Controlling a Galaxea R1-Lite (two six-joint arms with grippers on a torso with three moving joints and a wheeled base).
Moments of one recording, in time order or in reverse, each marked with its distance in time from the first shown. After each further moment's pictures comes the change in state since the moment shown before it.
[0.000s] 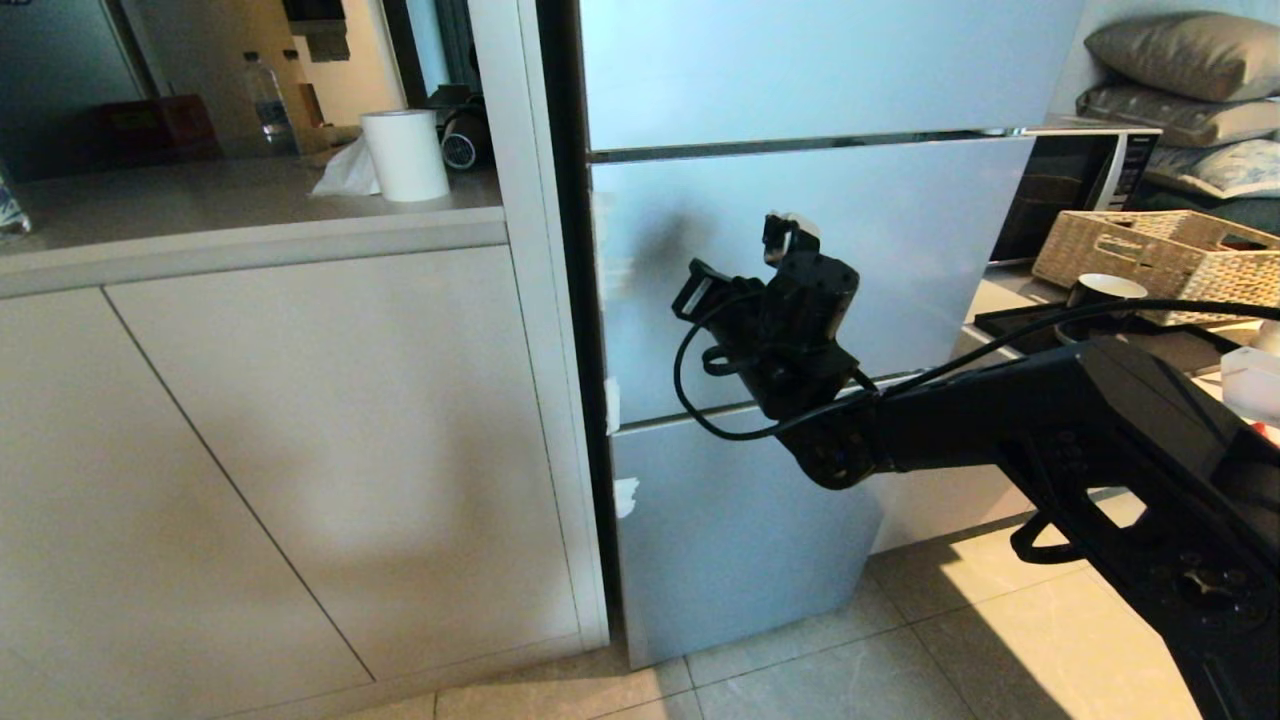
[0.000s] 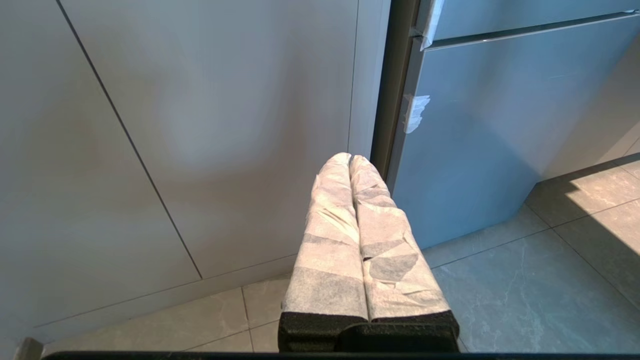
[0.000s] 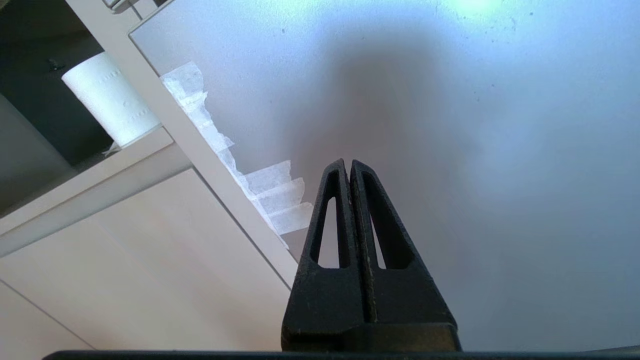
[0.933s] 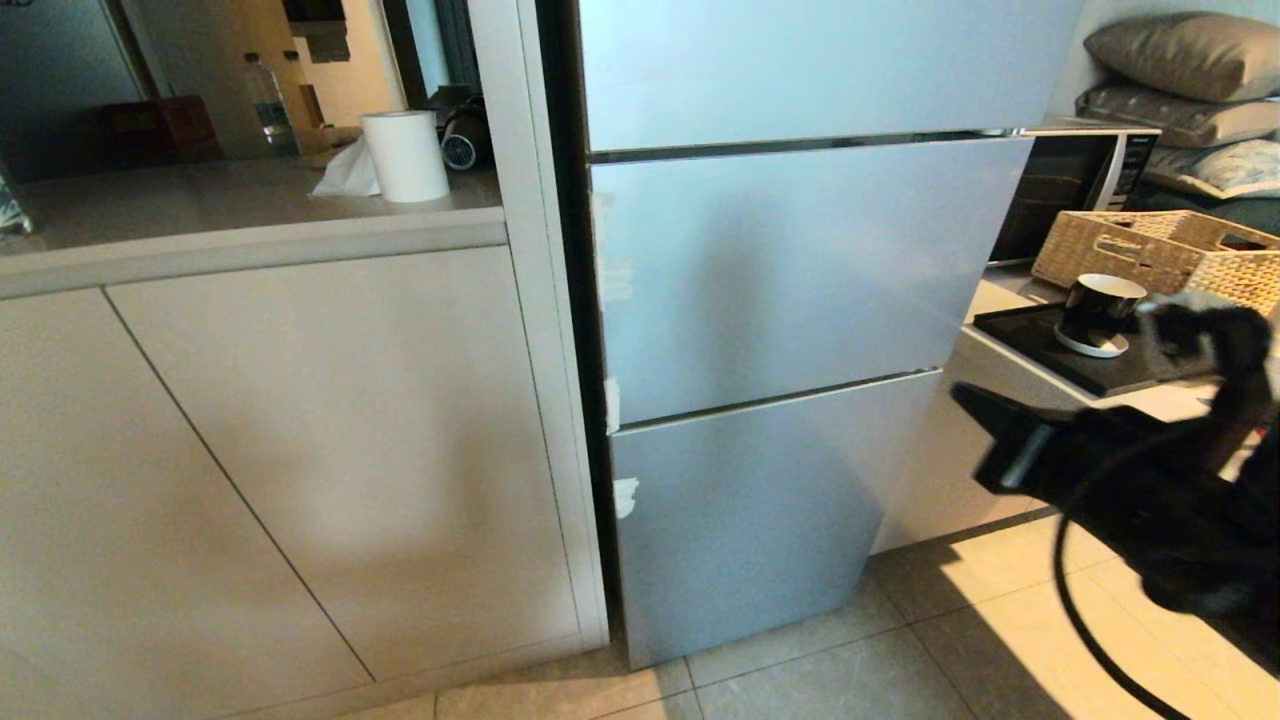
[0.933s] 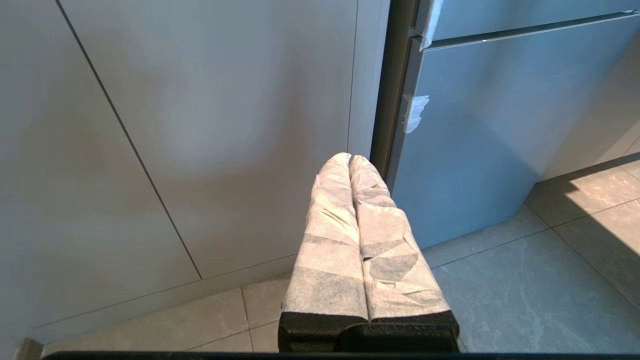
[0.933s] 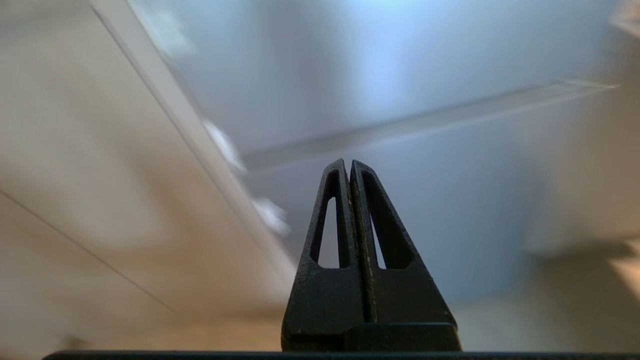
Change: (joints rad) left arm 0.000 0.000 0.000 0.000 0.000 0.000; right arm -0.096 -0.985 1.273 0.021 -0.027 -0.167
